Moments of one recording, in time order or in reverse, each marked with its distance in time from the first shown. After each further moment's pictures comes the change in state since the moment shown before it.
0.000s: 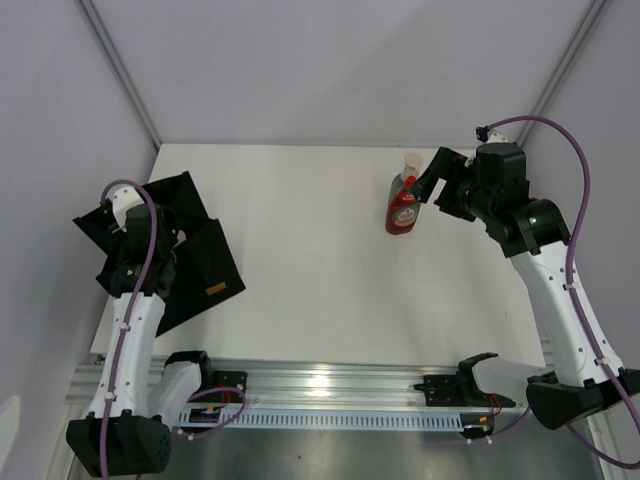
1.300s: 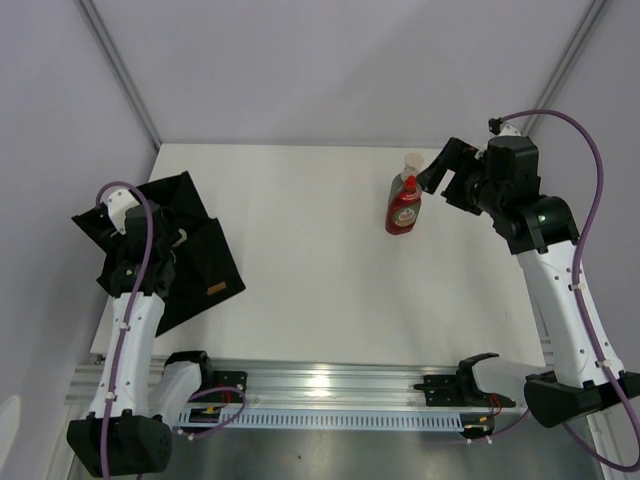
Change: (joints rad) left arm 0.009 0.002 -0.007 -0.018 -0.009 -0.092; right arm -0.037 0.008 0.056 -0.001 -0.008 0.012
